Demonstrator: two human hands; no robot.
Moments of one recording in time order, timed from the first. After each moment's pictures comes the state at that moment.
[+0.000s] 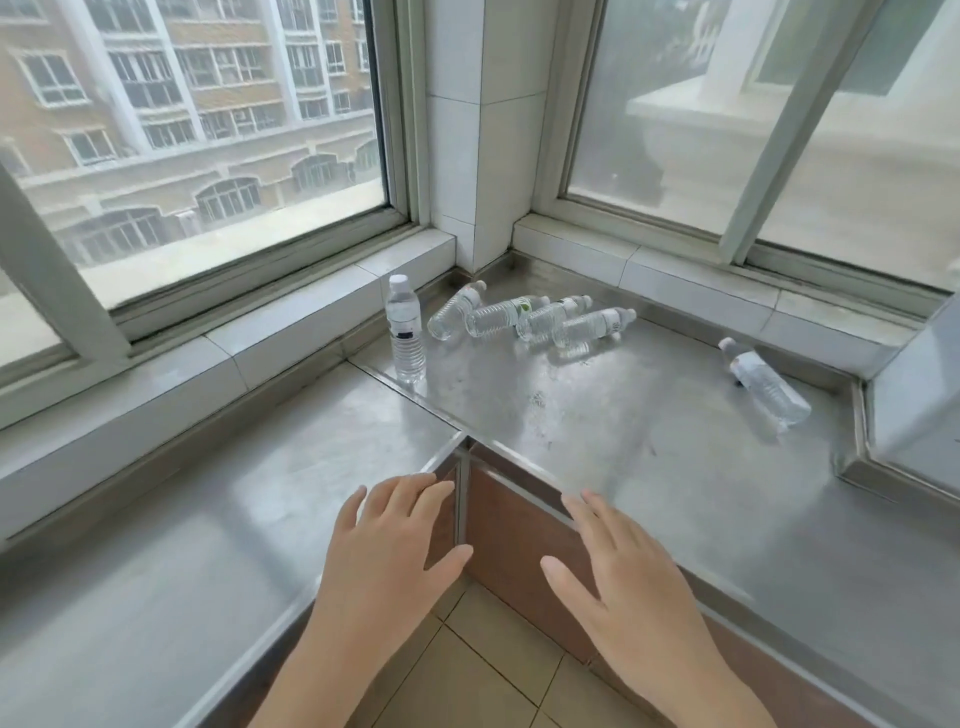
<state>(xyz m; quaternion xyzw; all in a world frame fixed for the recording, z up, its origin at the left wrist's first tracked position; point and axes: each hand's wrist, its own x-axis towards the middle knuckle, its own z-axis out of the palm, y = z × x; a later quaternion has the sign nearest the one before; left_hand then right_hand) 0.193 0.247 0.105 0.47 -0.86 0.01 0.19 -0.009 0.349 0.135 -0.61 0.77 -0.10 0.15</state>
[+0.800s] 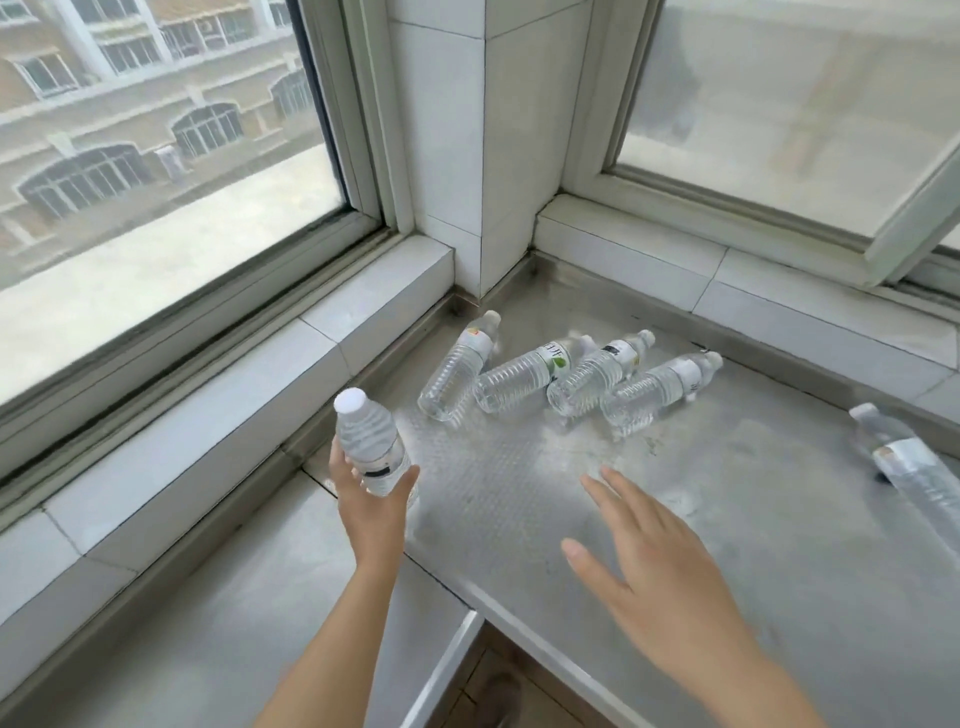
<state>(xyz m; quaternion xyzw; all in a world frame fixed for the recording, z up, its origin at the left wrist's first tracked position) 0.074 -0.138 -0.030 0.62 -0.43 -0.43 0.49 -0.127 0.023 0.113 -0.60 0.78 -0.04 0.18</state>
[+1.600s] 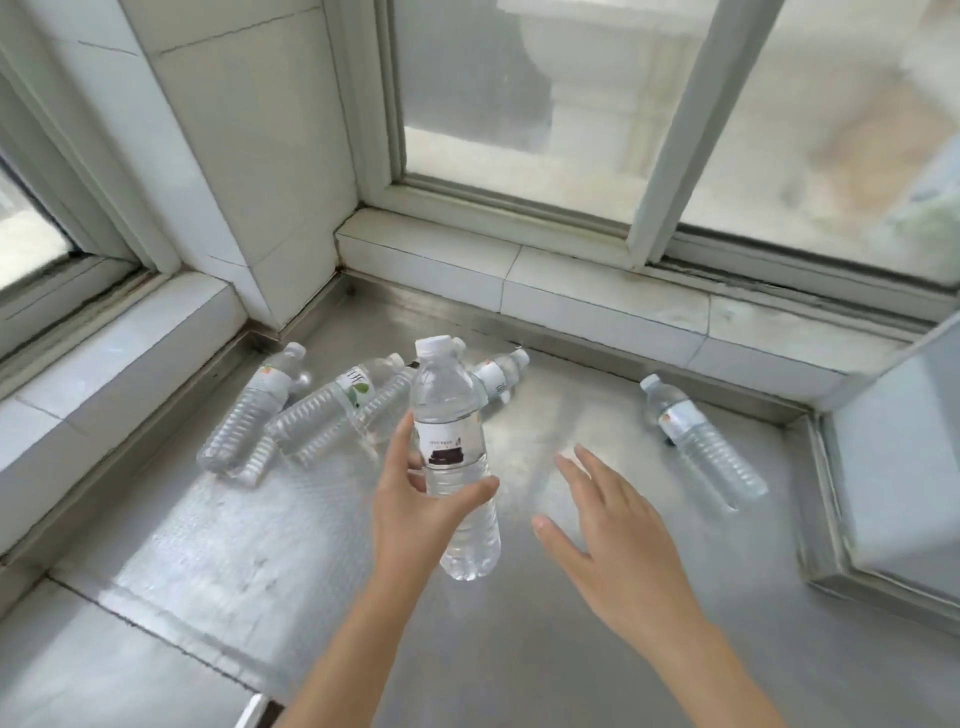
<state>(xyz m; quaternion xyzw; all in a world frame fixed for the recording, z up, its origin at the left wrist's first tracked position) -0.178 -0.042 0.056 0.47 -0.60 -0.55 0.35 -0.309 0.090 0.110 -0.50 0.85 -0.12 0.15</state>
